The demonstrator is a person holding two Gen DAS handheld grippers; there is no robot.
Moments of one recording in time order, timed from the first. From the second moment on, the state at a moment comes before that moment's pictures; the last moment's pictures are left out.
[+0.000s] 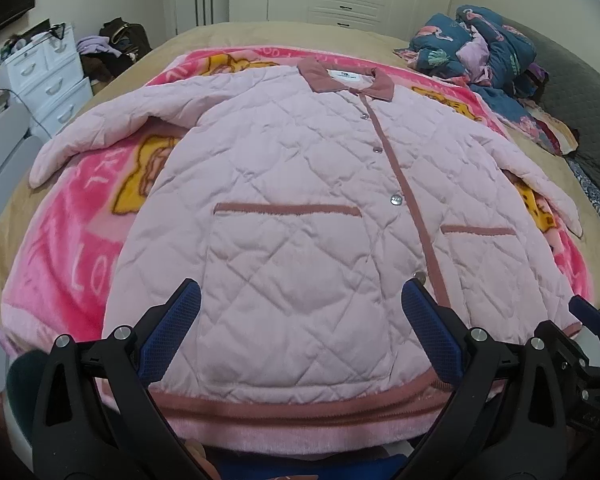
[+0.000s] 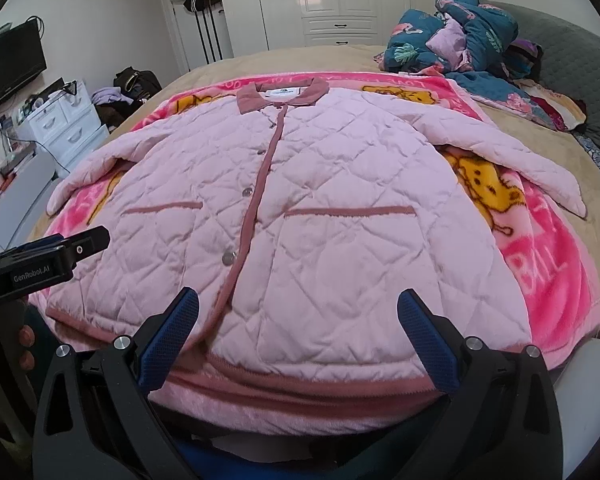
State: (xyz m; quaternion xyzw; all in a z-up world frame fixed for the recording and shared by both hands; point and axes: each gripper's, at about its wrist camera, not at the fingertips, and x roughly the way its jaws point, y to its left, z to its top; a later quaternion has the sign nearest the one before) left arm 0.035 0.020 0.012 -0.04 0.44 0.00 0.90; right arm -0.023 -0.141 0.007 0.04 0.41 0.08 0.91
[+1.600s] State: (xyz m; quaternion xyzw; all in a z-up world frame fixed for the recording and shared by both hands) left arm 0.226 -0.001 0.043 -0.05 0.47 -0.05 0.88; right arm 0.174 -0.191 0.062 0.09 0.38 0.02 0.92
